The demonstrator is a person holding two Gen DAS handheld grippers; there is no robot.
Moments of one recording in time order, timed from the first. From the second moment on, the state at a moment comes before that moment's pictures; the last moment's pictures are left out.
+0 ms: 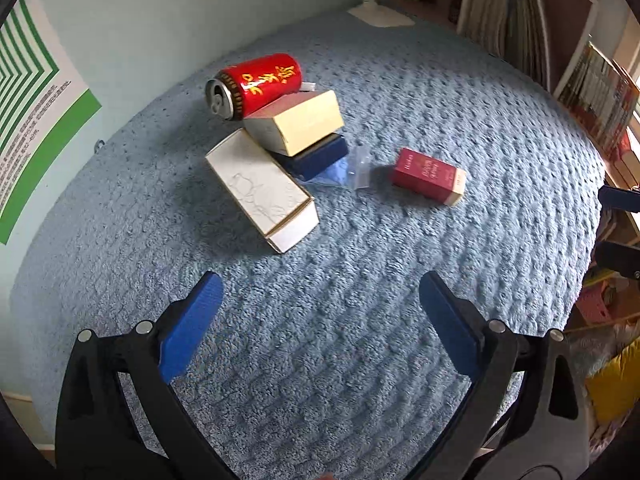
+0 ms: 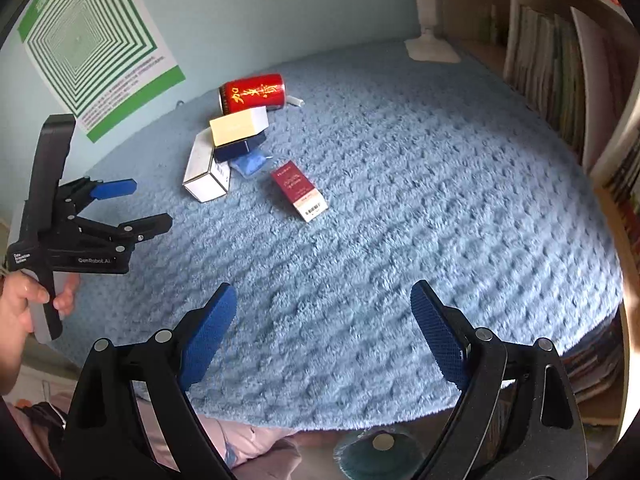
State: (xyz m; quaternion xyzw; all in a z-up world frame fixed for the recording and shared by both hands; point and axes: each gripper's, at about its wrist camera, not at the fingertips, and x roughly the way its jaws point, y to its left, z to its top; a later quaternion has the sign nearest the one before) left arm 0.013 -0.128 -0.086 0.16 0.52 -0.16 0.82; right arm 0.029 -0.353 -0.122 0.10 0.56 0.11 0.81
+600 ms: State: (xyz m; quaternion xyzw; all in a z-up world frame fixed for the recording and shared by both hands) left arm 0.068 -0.114 -0.117 0.12 0.56 -0.13 0.81; right arm 0.107 -0.324 -0.167 0.08 0.60 0.16 0.78
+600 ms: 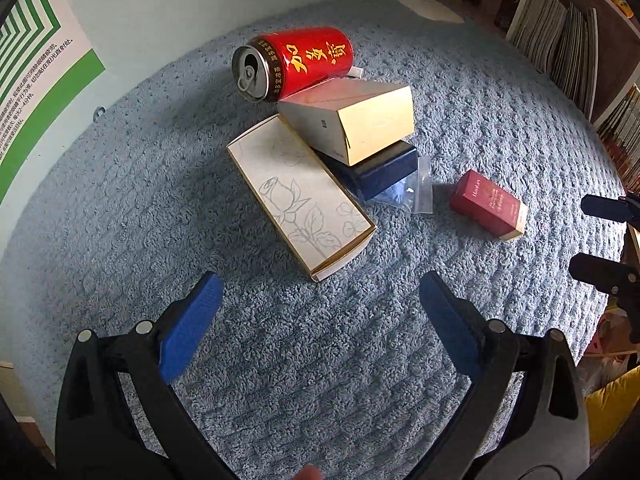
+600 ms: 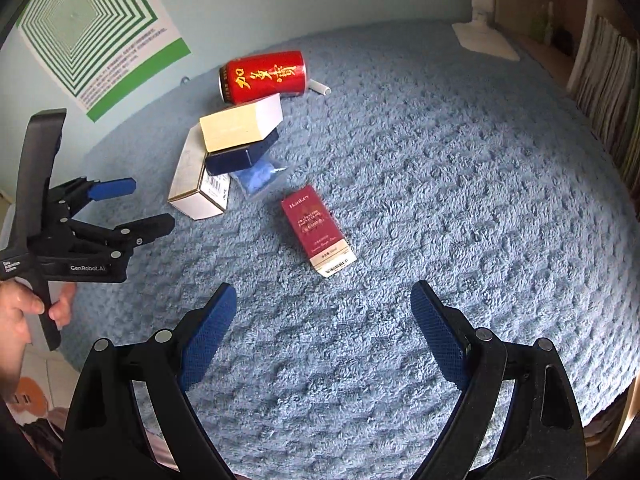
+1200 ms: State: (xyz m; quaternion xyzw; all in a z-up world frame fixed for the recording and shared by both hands) left arm 0.116 -0.116 -0.154 0.09 0.60 -0.11 0.79; right arm 0.145 -0.303 -0.218 0.03 0.63 0.17 0.76
